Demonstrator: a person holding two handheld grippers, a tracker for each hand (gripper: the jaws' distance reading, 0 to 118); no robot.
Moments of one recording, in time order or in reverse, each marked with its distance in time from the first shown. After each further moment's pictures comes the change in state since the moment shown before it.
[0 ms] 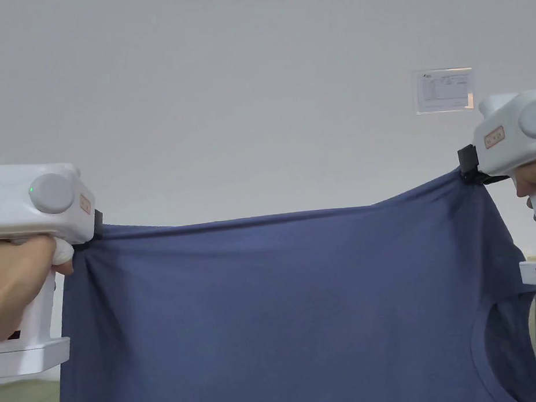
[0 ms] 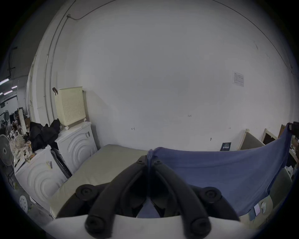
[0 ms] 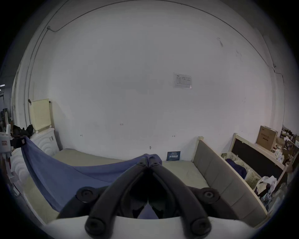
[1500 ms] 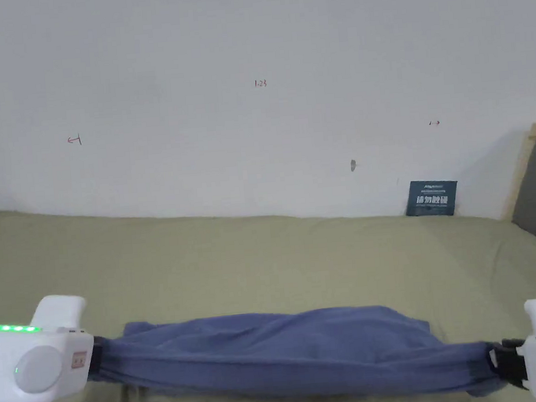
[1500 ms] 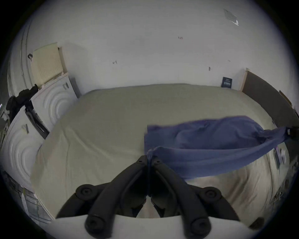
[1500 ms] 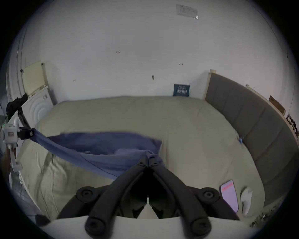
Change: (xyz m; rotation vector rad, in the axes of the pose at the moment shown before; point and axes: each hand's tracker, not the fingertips) left arm 0.010 -0.372 -0.062 -0.435 -0.113 -0.128; right arm 0.014 -0.424 0.017 -0.477 0.072 -0.054
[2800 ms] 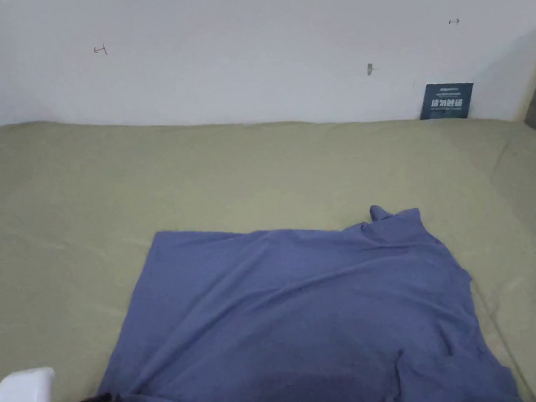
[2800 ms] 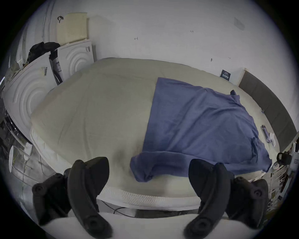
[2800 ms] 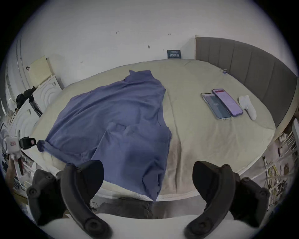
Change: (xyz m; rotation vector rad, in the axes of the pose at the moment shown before) left arm -0.037 -0.228 0.142 -0.075 0.001 0.187; right arm -0.021 -0.213 0.128 -0.107 -0.004 -0.067
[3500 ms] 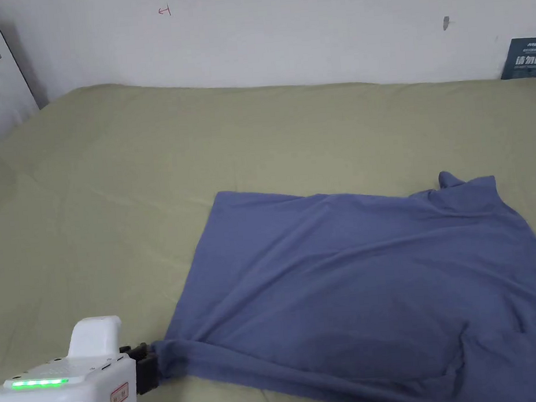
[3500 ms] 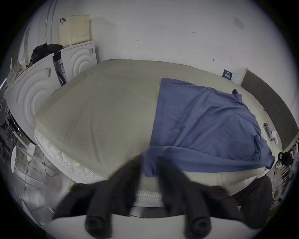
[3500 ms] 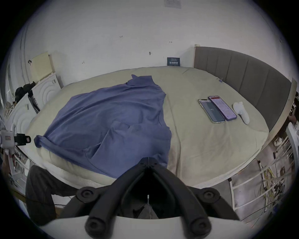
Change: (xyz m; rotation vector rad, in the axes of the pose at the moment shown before) left arm -0.010 -0.001 -0.022 -0.015 0.033 -0.026; right arm -0.009 -0.023 0.011 0.051 -0.016 0.015
